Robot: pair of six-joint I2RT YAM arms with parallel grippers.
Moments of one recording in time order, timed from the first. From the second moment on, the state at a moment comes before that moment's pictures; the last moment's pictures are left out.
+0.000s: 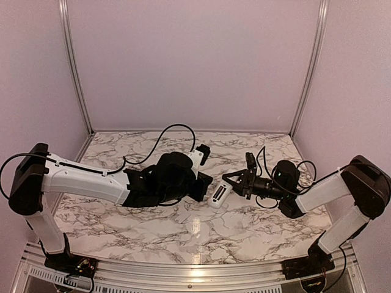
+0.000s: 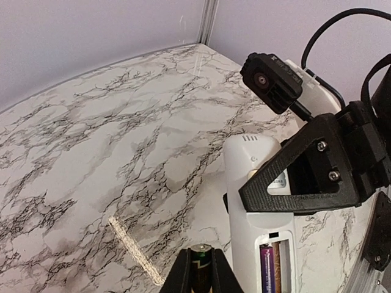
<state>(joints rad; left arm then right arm) -1.15 1.76 1.16 0.14 -0.28 -0.35 0.58 1.53 0.41 1.07 -0.62 1.23</state>
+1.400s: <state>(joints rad) -1.20 1.80 1.06 0.56 -0.18 -0.26 0.61 1.56 0.41 1.17 -0.59 1.38</state>
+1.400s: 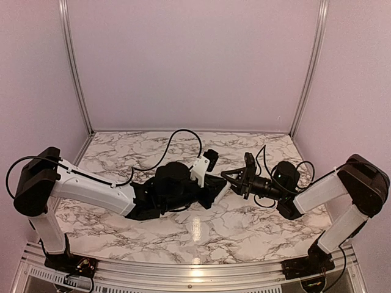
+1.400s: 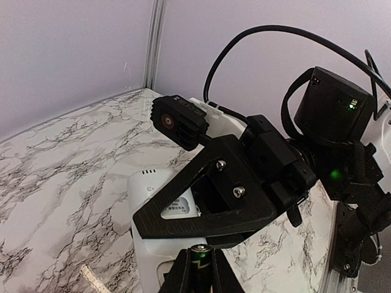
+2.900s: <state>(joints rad) -1.17 1.45 0.94 0.14 0.14 0.25 0.62 1.57 0.53 0.91 -0.80 1.06</state>
